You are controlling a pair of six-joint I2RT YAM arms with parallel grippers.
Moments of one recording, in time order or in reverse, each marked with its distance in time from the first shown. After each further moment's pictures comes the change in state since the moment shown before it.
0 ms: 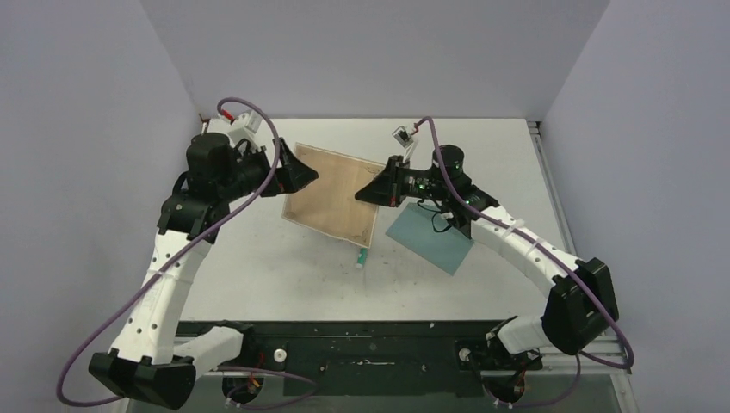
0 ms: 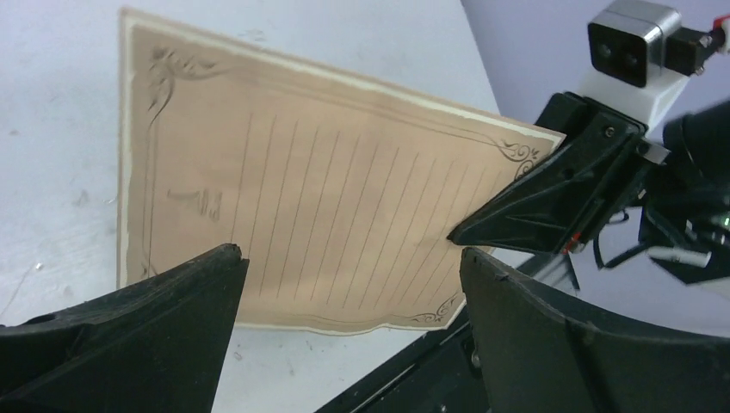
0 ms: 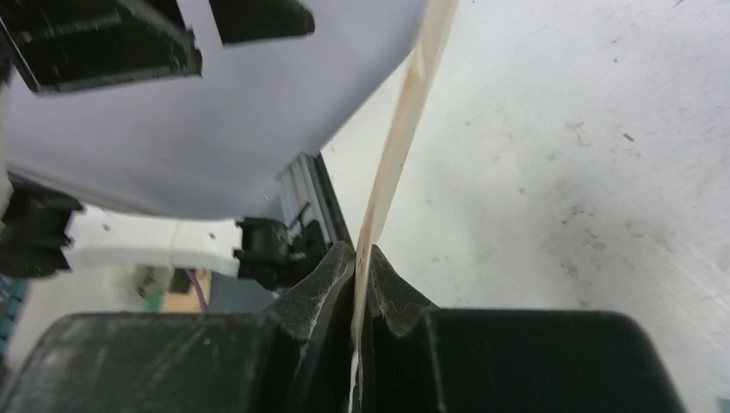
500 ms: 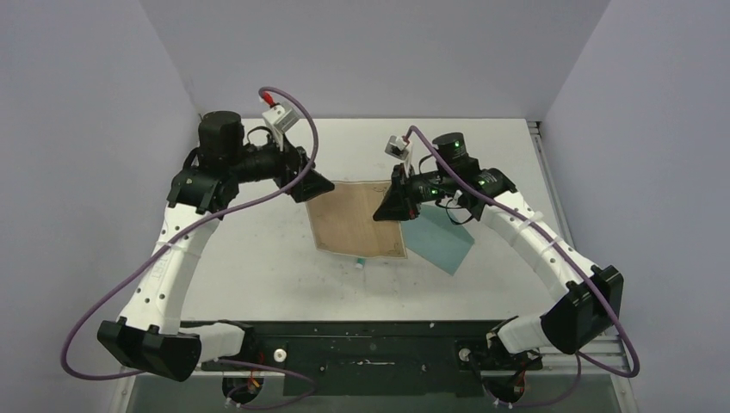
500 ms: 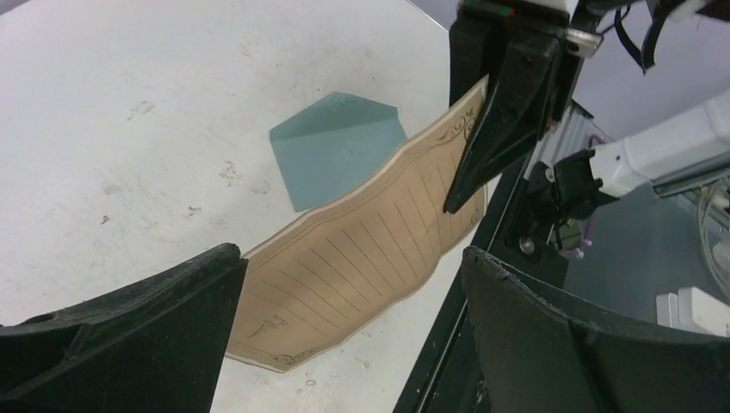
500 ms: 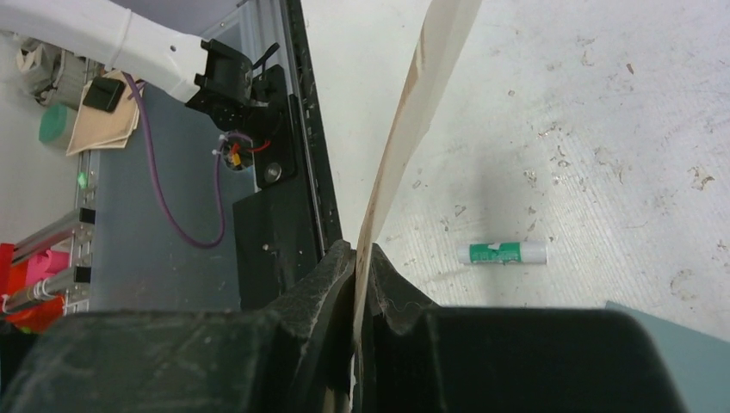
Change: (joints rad) left arm -0.017 0.183 0.175 0.013 0.447 0.450; right arm -0.059 -0.012 0.273 -0.798 -0.232 -0.735
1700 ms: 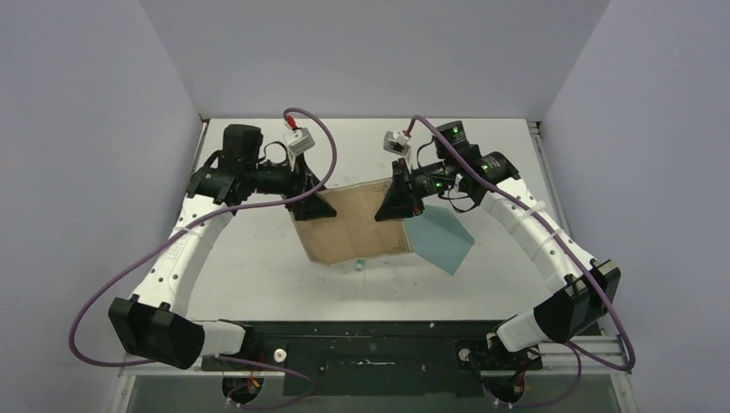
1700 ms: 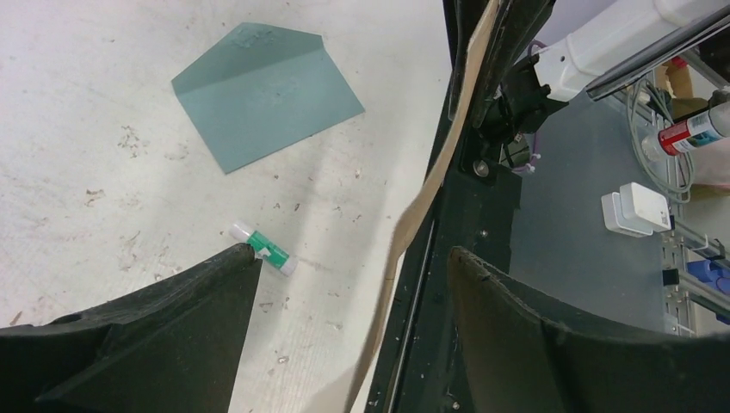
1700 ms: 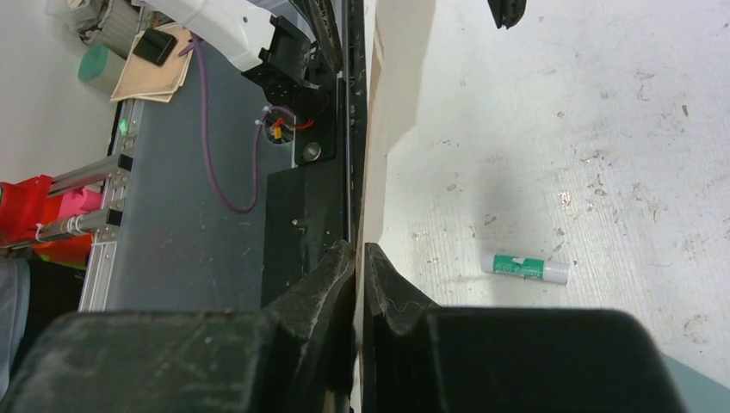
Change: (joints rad) left arm -0.015 0.063 -0.101 -0.134 0.234 0.257; right arm -0.012 0.065 0.189 -0.257 -0.157 -0.209
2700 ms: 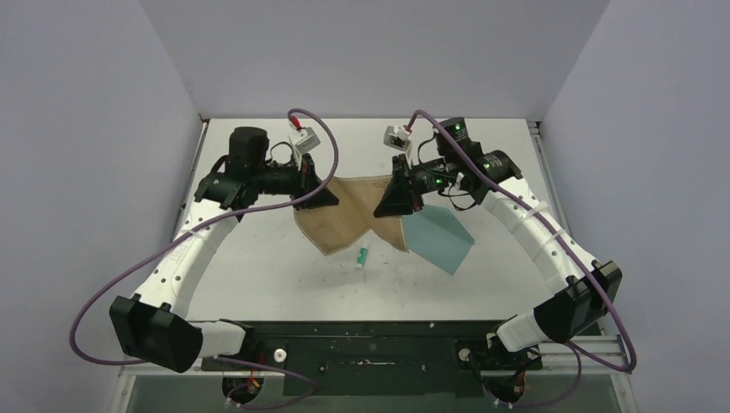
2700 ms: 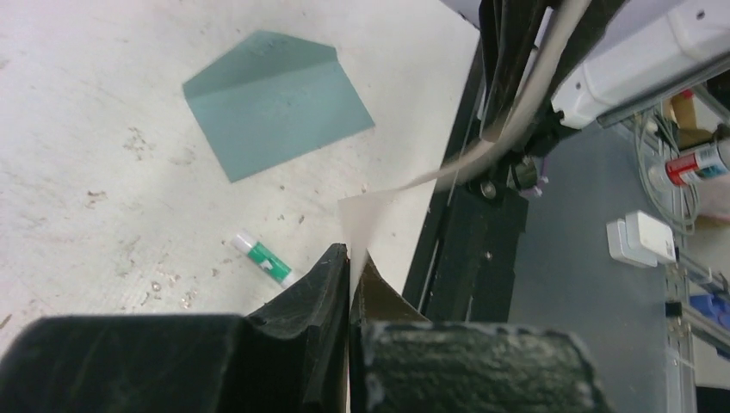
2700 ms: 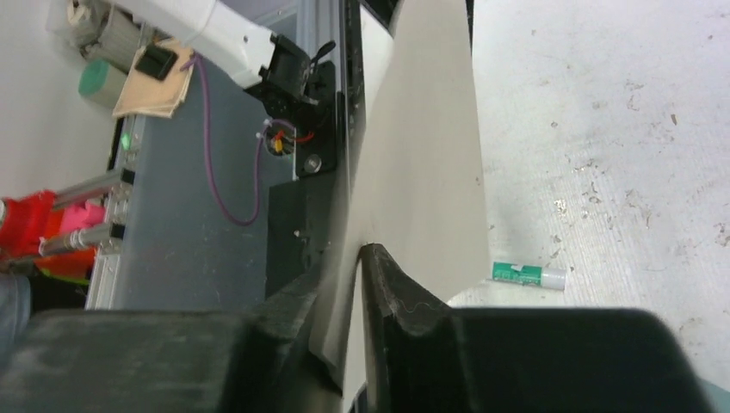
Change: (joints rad) left arm -0.041 0.008 -0.033 0.074 -0.056 -0.080; right arm 0.002 0.003 0.029 -0.017 0.000 0.019
